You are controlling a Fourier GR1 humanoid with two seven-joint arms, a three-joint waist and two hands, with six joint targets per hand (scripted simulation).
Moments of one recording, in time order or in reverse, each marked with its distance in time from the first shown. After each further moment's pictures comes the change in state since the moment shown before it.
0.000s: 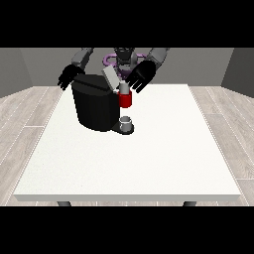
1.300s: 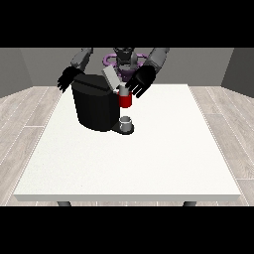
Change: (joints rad) left arm -0.017 -0.006 0.003 0.019 -0.033 -0.012 -0.006; right arm -0.007 0.000 -0.017 -0.005 -0.007 -0.009 -0.004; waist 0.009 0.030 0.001
